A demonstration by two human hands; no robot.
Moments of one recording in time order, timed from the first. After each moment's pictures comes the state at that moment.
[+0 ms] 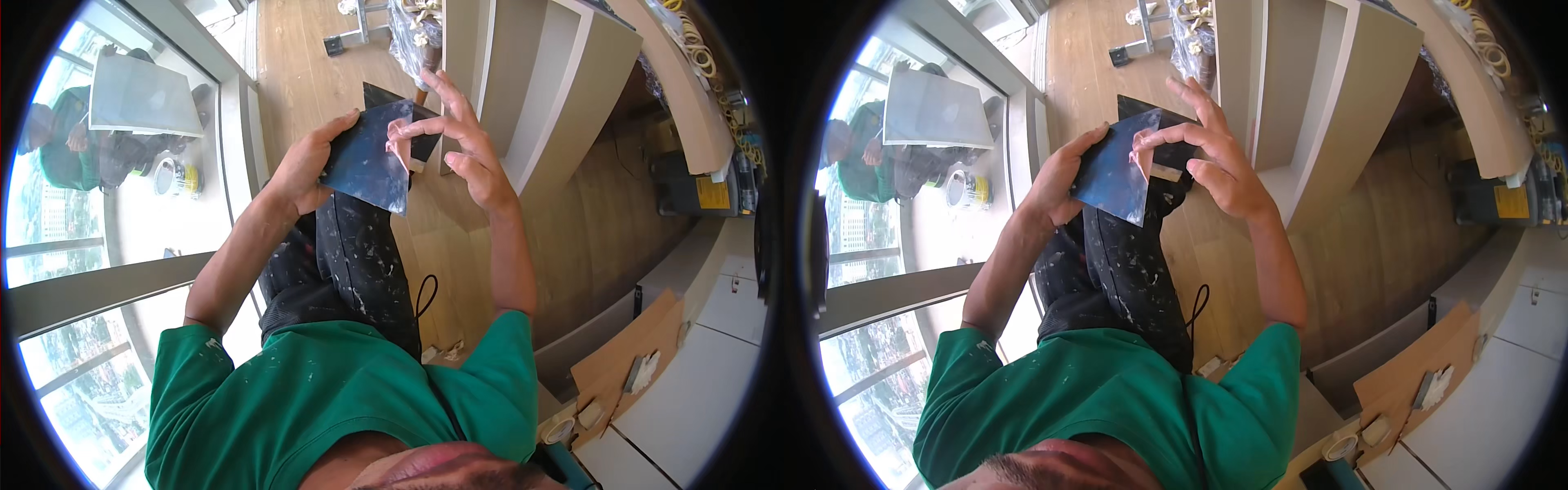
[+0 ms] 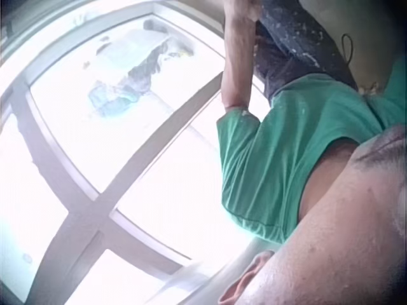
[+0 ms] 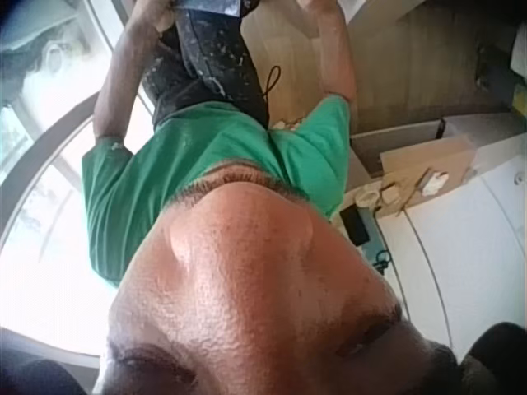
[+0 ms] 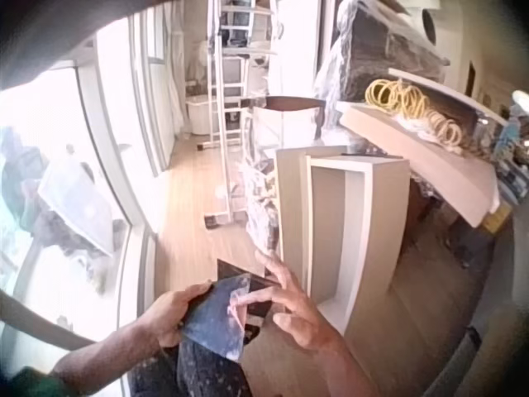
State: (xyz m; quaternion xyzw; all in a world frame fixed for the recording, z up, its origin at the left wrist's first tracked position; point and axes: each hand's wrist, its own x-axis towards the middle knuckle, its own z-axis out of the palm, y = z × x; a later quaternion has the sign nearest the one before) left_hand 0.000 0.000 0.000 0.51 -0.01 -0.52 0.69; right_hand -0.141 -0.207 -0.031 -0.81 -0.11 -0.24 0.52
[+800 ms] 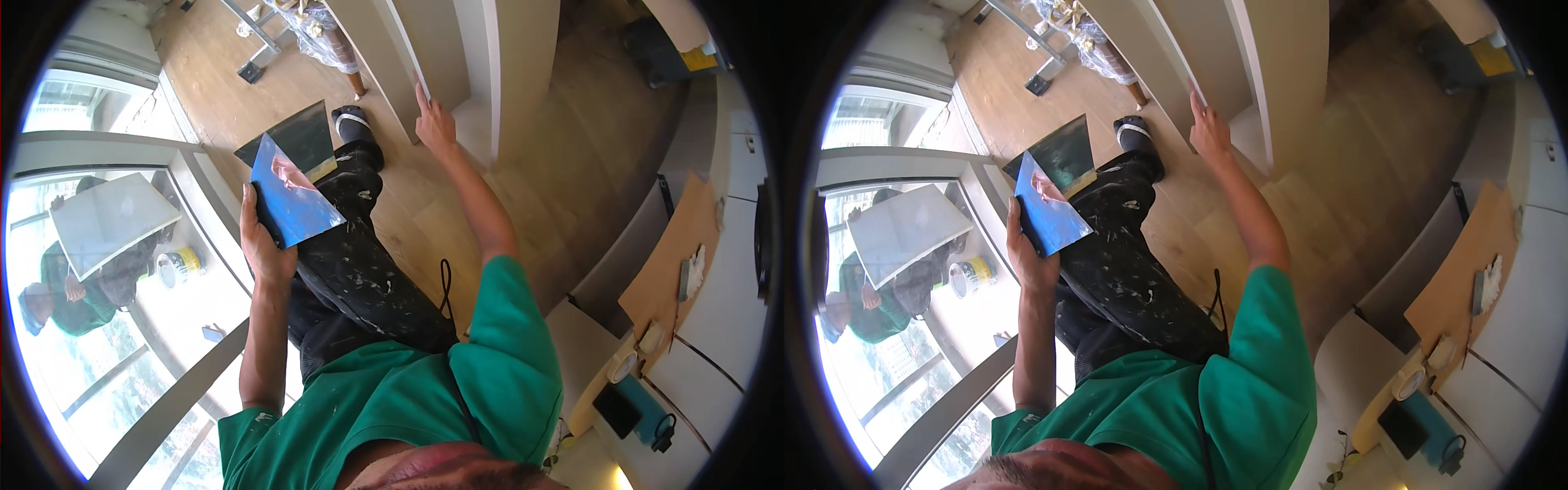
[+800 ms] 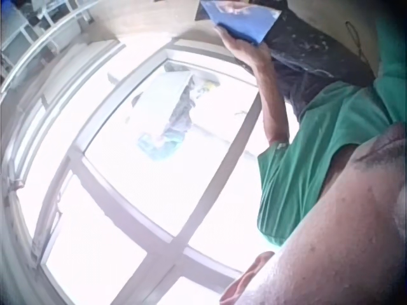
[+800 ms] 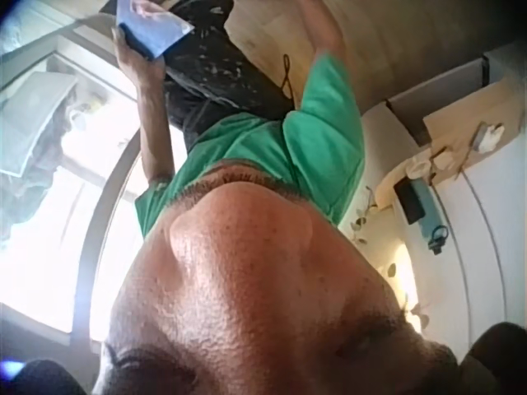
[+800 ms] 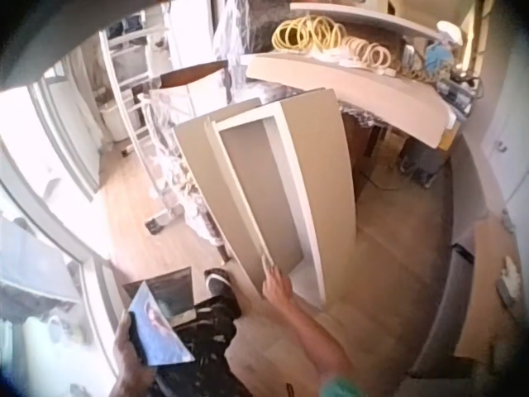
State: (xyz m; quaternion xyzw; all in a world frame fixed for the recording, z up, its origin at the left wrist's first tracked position) left_hand -0.004 0.005 -0.070 0.49 0.02 -0.38 0.78; right_hand -0.144 -0.302 -0.349 -0.88 0.42 -0.18 0.12
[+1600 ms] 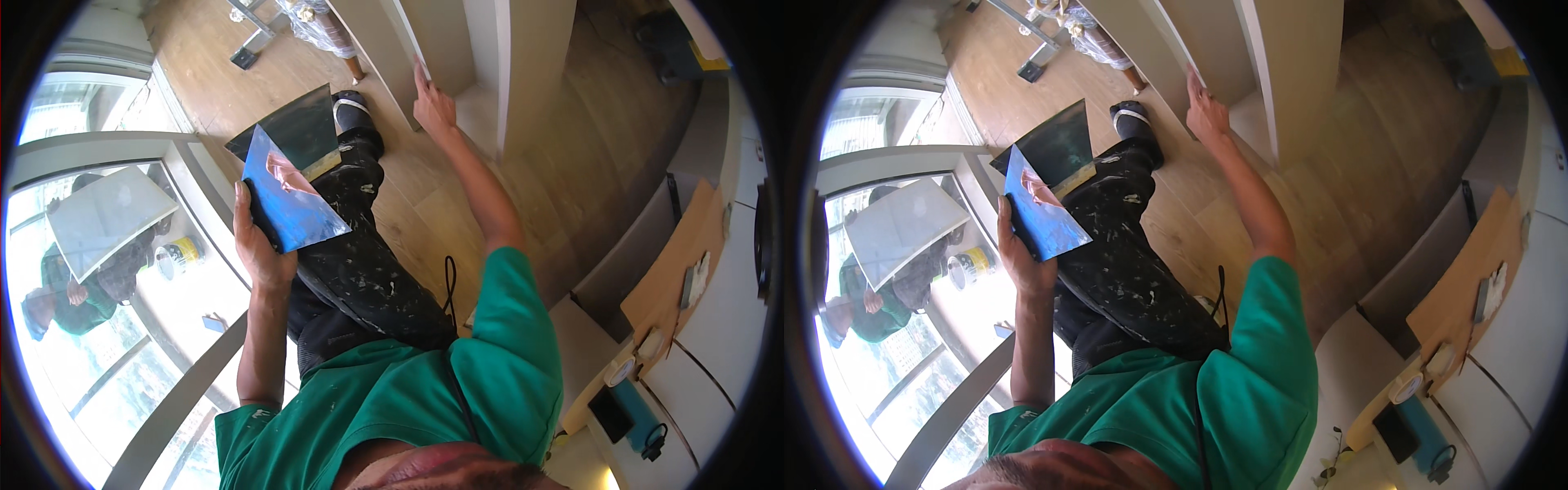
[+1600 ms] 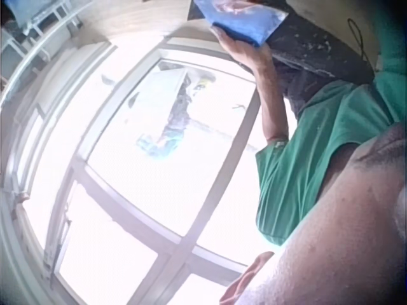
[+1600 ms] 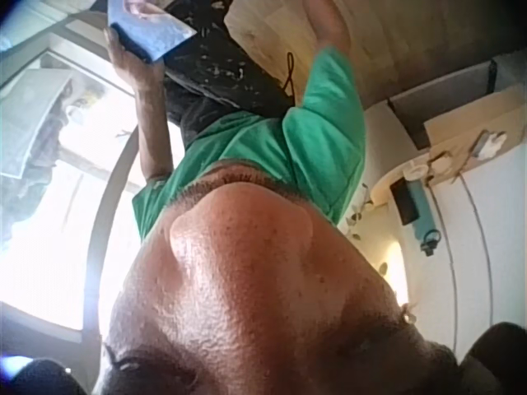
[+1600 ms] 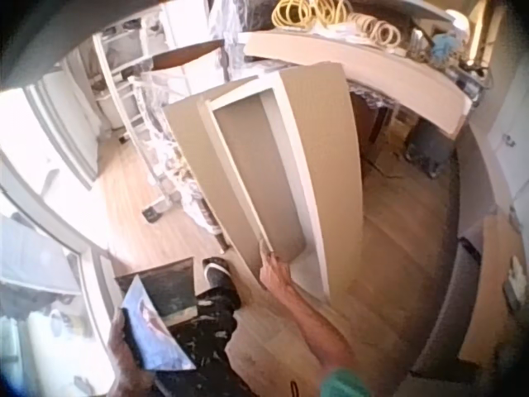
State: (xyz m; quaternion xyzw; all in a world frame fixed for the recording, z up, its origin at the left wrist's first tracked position) left_hand -0.003 -0.005 -0.066 0.50 0.02 -0.37 0.78; right_hand -0.117 -0.310 -0.337 -0.89 0.42 -0.11 0.13
